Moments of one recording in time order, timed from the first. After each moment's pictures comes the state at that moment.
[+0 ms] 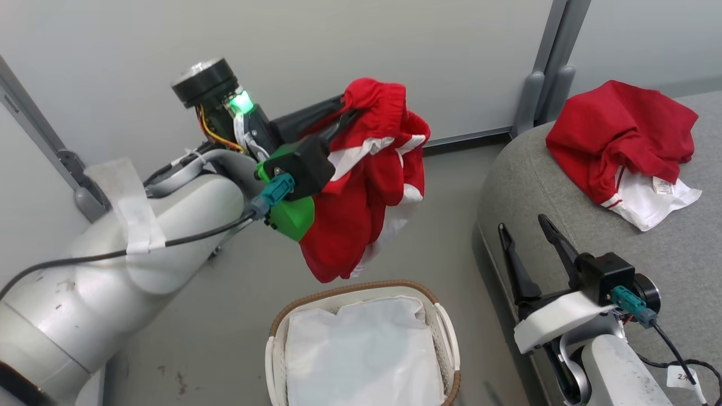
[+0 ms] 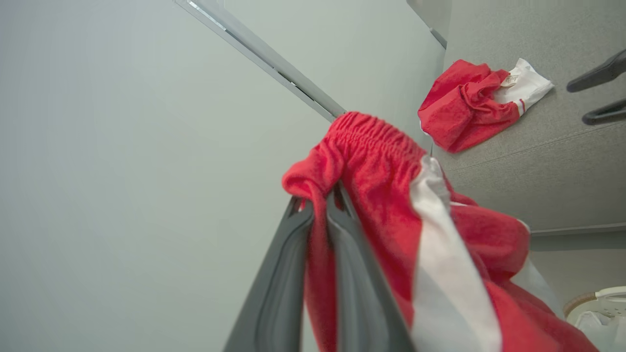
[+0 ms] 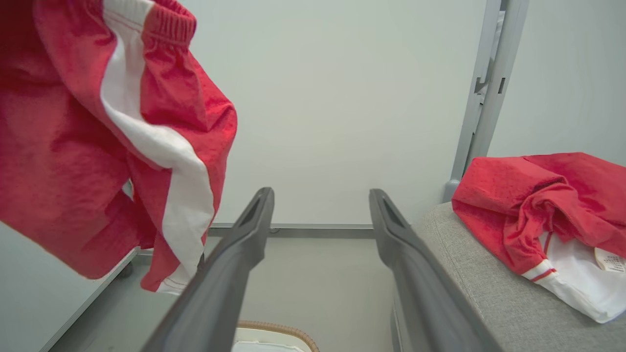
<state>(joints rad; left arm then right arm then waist) -1.07 0.41 -1.15 0.43 -0.25 -0.13 -0.26 -0.21 -0.05 0.10 0.29 0.16 0.13 -0.26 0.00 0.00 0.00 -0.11</state>
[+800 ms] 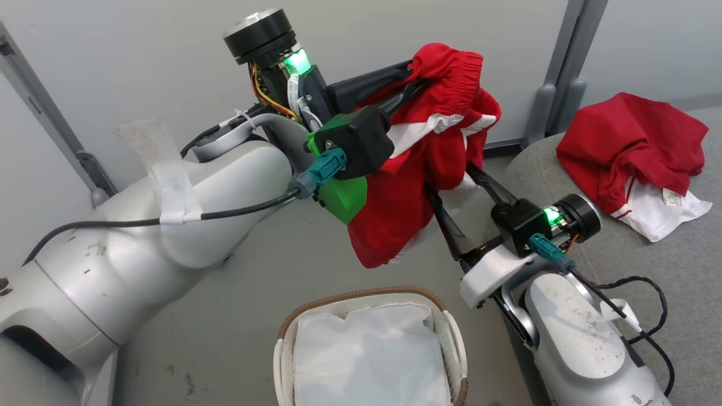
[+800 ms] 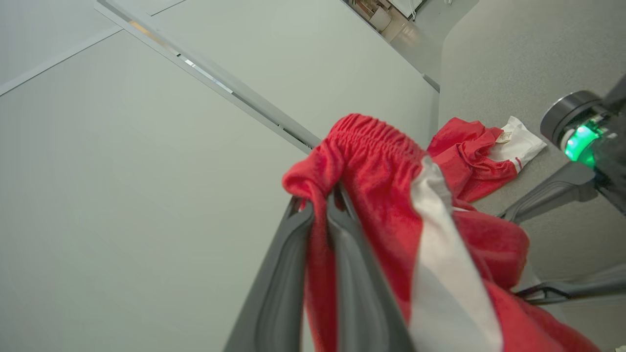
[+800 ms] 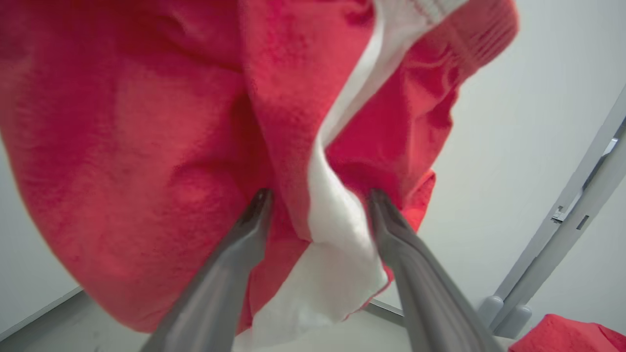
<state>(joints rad) -1.22 0.33 -1.23 0.40 -0.34 -0.13 -0.26 -0.46 -0.05 0.31 0.39 0.01 0.13 -0.26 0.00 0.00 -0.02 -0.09</state>
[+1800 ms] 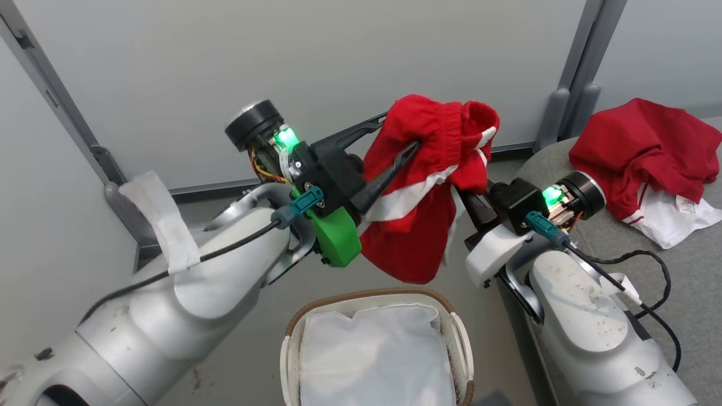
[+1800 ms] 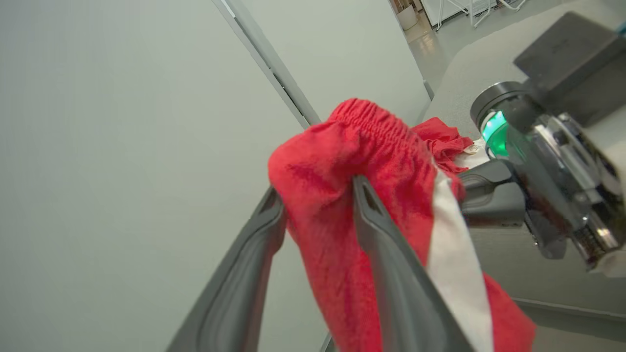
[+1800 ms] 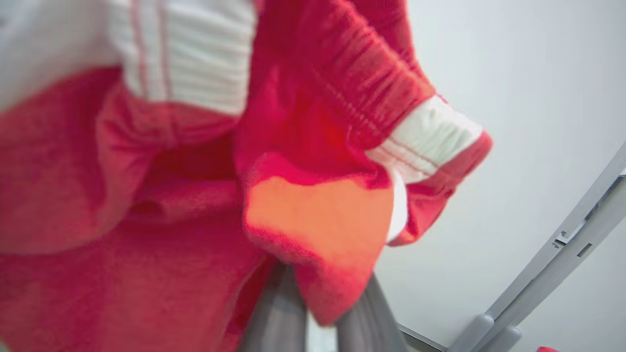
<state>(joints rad) -0.98 0.29 -1.13 0.41 -0.45 -0.13 -0.26 -0.56 -0.08 0.35 0.50 -0.01 0.13 -0.26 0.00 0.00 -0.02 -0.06</state>
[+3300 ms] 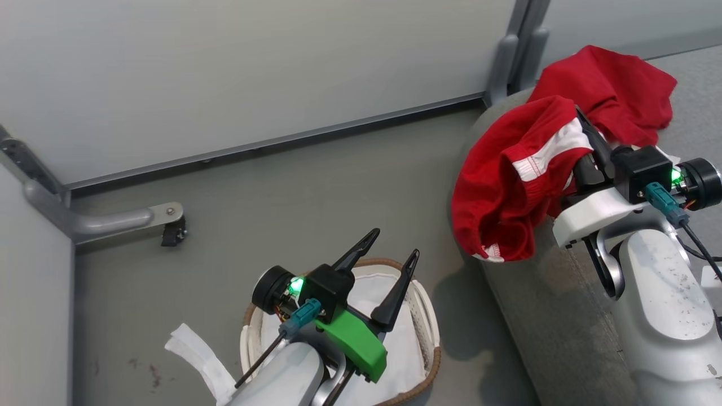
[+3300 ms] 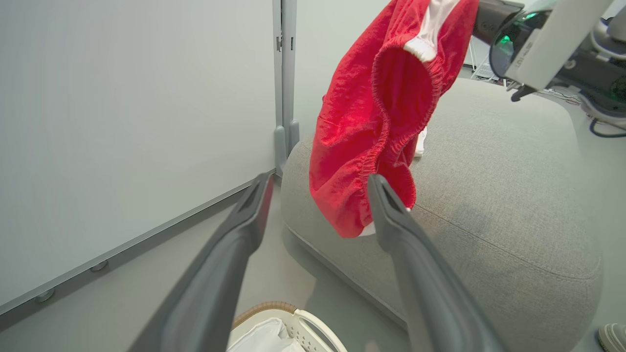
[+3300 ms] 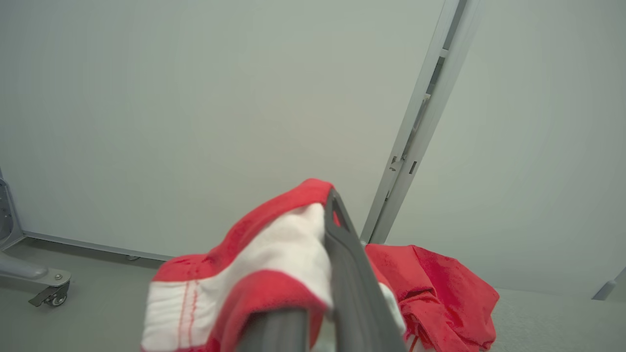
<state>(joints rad) -0.38 0.05 -0.72 0.43 -0.37 -0.13 -0.26 -0.52 -0.13 0.02 0.39 -0.05 0.13 -0.26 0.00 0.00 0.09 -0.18</state>
